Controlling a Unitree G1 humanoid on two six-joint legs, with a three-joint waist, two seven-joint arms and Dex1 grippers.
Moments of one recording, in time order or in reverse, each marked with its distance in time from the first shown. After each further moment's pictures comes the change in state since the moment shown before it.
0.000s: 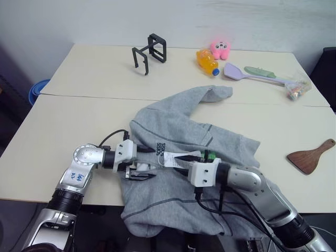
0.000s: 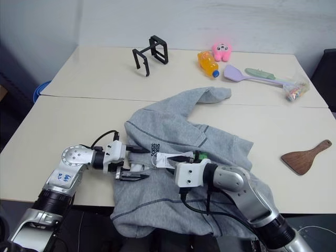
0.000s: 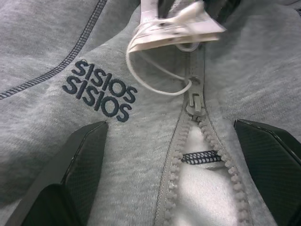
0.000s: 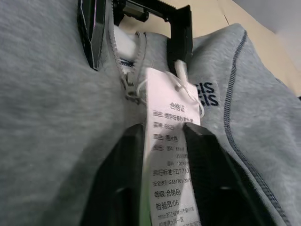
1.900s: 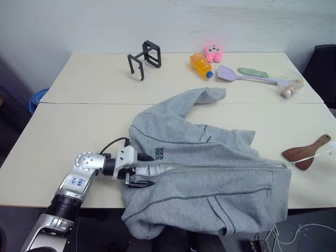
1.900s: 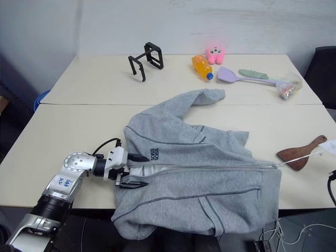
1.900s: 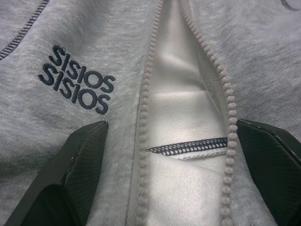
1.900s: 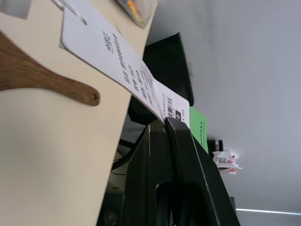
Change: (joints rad) left arm 0.052 0.018 -0.043 0.009 0.004 0.079 0.009; right arm 0.426 -0.385 -1.053 0.677 -0.124 -0.310 -0.416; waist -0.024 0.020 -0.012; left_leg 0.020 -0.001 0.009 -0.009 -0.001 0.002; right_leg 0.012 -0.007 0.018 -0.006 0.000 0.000
